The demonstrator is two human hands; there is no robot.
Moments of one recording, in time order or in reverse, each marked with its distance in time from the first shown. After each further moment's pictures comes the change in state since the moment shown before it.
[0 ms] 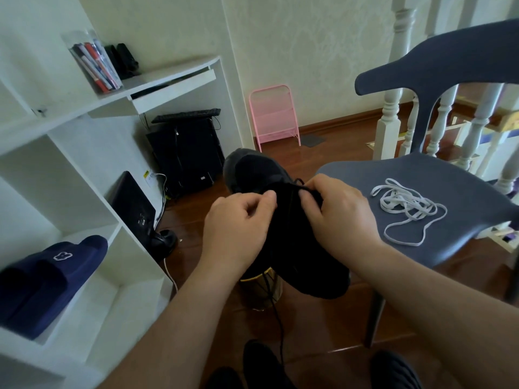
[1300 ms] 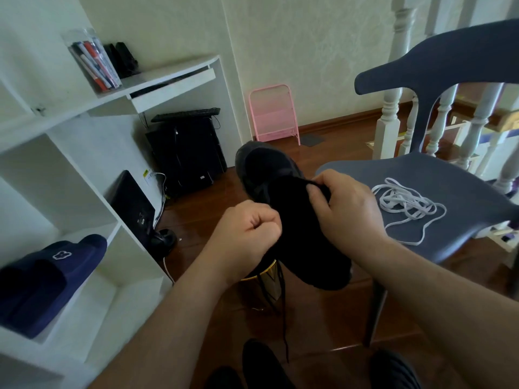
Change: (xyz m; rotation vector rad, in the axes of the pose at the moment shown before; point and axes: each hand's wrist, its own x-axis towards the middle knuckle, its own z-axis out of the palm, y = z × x) left_hand -0.008 0.007 -0.013 -0.197 -0.352 0.188; right_hand 0.006 0.010 -0.007 0.010 -0.009 0.040
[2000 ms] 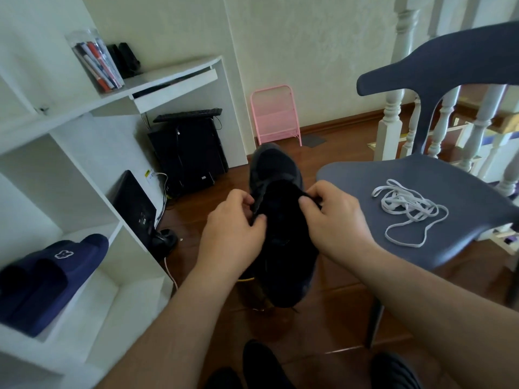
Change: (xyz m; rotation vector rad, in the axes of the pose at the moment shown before) left_hand 0.008 -0.022 0.009 0.314 0.307 -0.373; right_hand -0.009 -0.018 0.007 0.209 -0.130 0.253
